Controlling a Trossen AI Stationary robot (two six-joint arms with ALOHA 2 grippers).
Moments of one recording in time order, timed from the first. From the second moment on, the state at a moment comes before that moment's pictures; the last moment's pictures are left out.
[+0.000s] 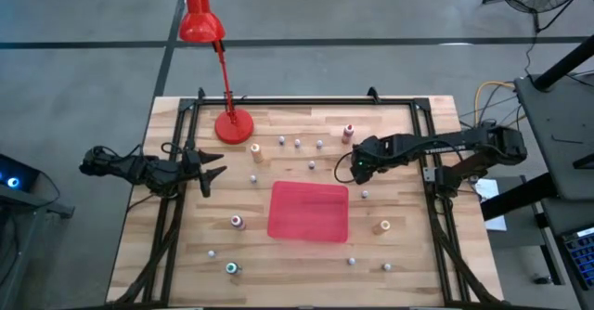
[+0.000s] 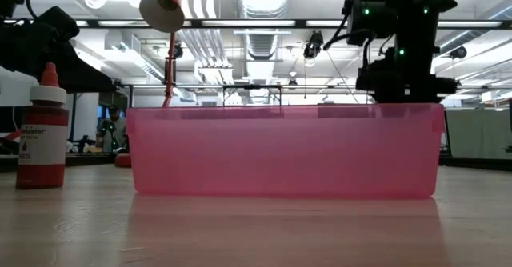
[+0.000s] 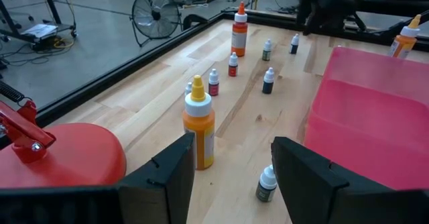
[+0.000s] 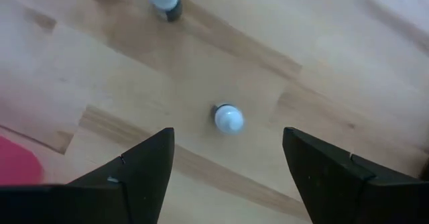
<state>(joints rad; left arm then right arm) -0.27 0.00 0.16 -0.53 -0.67 -0.27 -0.12 1.41 0.85 -0.90 0.24 0.98</state>
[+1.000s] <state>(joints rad) -0.27 0.00 0.16 -0.53 -0.67 -0.27 -0.14 1.48 0.76 -0.75 0.23 0.92</state>
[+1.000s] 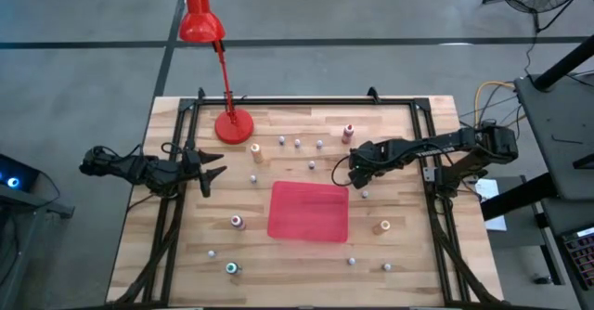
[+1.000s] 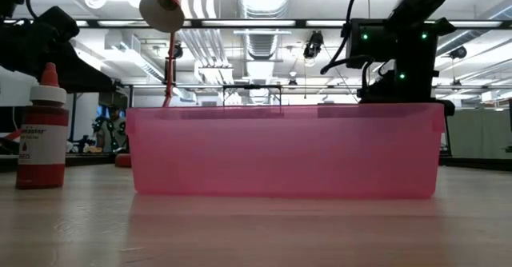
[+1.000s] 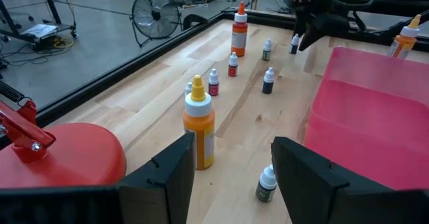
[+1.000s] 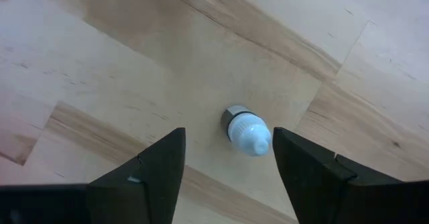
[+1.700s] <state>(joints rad) -0.27 0.00 0.16 -0.53 -0.67 -0.27 -0.14 1.48 0.75 -0.74 0.27 0.89</state>
